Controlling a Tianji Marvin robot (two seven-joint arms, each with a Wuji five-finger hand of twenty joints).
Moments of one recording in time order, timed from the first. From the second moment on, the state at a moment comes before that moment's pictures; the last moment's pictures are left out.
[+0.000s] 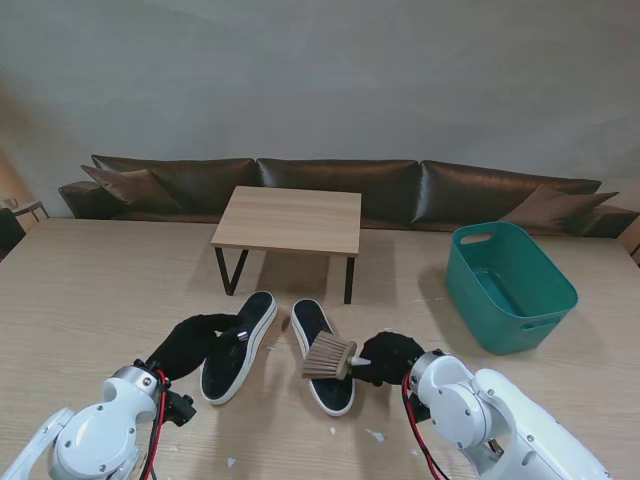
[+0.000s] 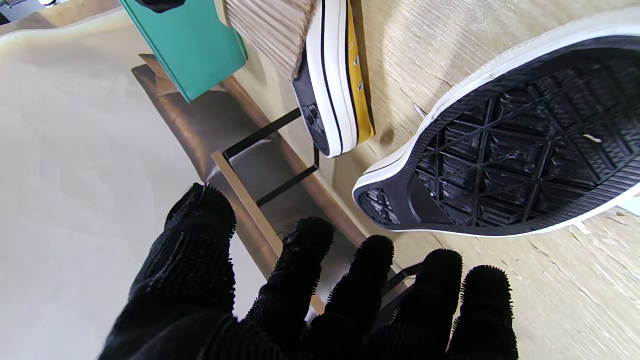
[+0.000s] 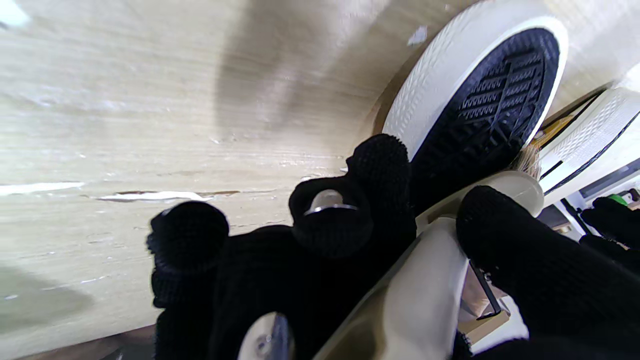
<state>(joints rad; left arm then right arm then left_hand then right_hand) 1.86 -1.11 -1.43 -1.88 0.26 0.07 -0.10 -1.50 -1.04 1.03 -1.66 -0.75 0.08 0.29 0.91 -0.22 0.11 -0.08 0.69 0.28 0.15 0.31 0.65 0.44 0.09 0.32 0.39 0.50 0.15 0.39 0.14 0.45 0.27 0.72 0.25 -0.36 1.13 -0.19 1.13 0.11 0.98 0.88 1.39 0.08 1.16 0.89 1.31 0.13 1.73 0.97 0.74 0.36 1.64 0.67</state>
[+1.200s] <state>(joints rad) 1.86 -1.11 -1.43 -1.87 0.26 0.06 -0.11 -1.62 -1.03 1.17 -1.85 -0.72 0.04 0.27 0.92 -0.21 0.09 -0.08 0.69 0.29 0.14 0.31 0.65 0.44 0.09 0.32 0.39 0.50 0.15 0.39 0.14 0.45 0.27 0.73 0.25 -0.36 1.13 -0.19 1.13 0.11 0.98 0.88 1.39 0.08 1.16 0.89 1.31 0.13 1.73 0.97 0.74 0.36 1.64 0.67</state>
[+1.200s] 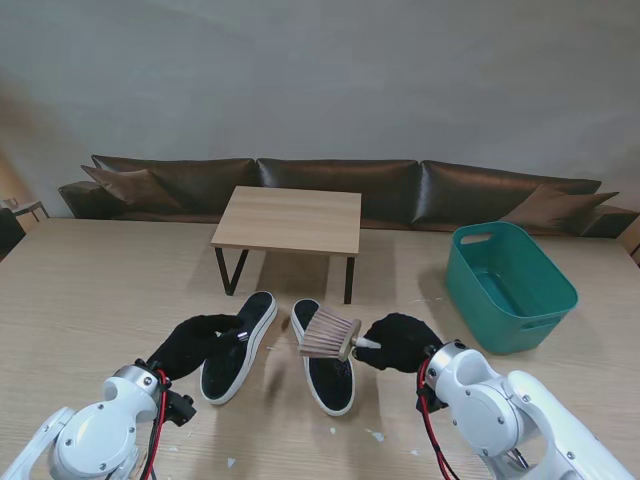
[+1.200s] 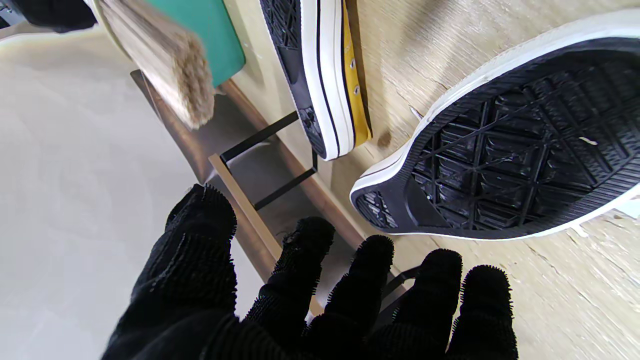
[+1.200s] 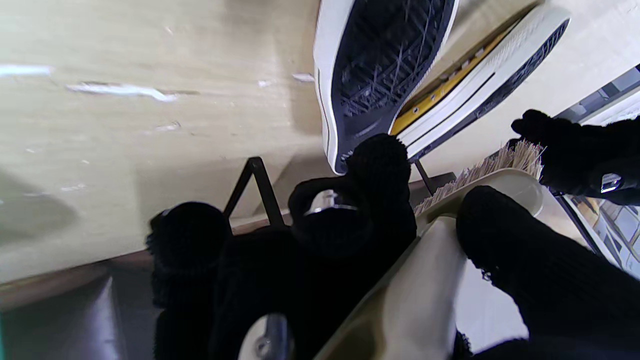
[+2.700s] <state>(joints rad) 1.85 -1.11 -1.41 -1.86 0.26 0.08 -0.10 -1.54 -1.02 1.11 -1.69 -0.70 0.00 0.39 0.92 -0.21 0.09 -0.08 0.69 0.29 0.14 0.31 0.65 0.44 0.09 0.32 0.39 0.50 0.15 0.39 0.13 0.45 0.27 0.73 0.25 -0.36 1.13 -0.19 1.14 0.11 0.98 0.88 1.40 0.08 1.16 0.89 1.31 0.13 1.74 0.98 0.74 0.36 1.65 0.67</state>
